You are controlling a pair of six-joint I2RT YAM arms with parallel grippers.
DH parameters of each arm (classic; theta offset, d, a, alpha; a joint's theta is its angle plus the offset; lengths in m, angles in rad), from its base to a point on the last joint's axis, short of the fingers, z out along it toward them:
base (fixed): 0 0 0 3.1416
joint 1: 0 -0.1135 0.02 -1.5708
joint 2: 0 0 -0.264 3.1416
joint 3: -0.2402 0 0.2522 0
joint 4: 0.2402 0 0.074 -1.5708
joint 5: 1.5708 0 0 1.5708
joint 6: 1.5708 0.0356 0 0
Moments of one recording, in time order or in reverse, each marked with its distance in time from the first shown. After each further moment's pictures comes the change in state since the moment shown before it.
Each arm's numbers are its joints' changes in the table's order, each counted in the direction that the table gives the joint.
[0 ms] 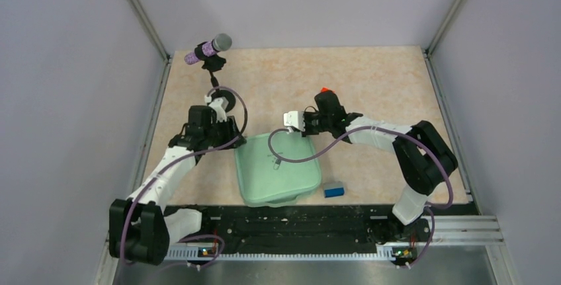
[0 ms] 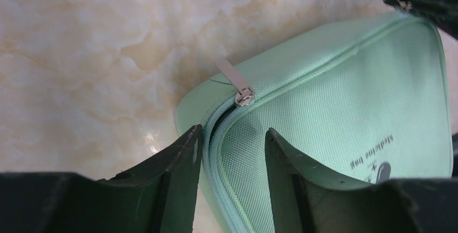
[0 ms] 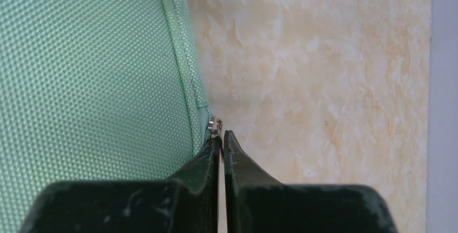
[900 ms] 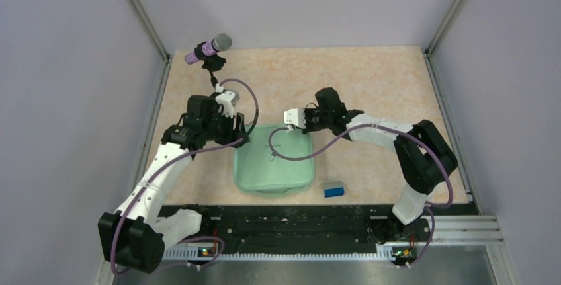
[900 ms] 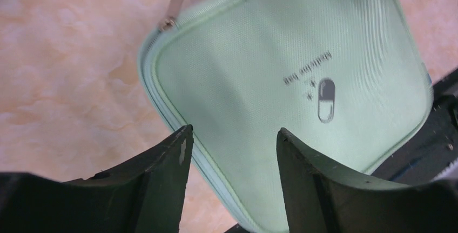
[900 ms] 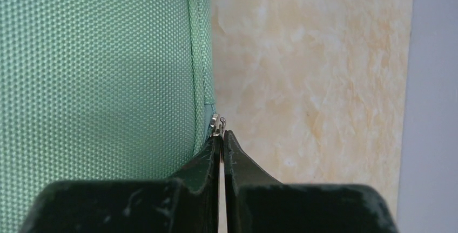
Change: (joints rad) left arm 0.074 0.087 -0.179 0.277 0.063 0.257; right arm 0.027 -0.008 -0.035 0.026 0.063 -0.060
